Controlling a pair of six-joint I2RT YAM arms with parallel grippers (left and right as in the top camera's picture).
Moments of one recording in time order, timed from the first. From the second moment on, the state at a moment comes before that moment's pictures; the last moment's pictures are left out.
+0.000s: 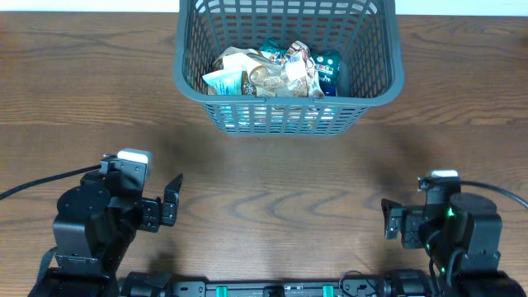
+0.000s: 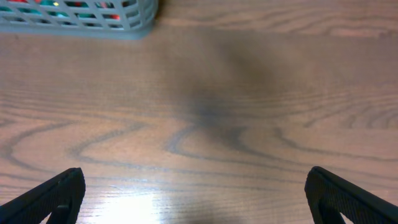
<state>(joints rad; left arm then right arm) -0.13 0.58 0.95 -0.97 0.02 0.09 0.03 0.52 0.88 -1.18 0.06 -0.02</state>
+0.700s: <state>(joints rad) -0.13 0.58 0.95 -0.98 0.02 0.09 0.05 0.01 0.45 -0.49 0.03 -0.04</state>
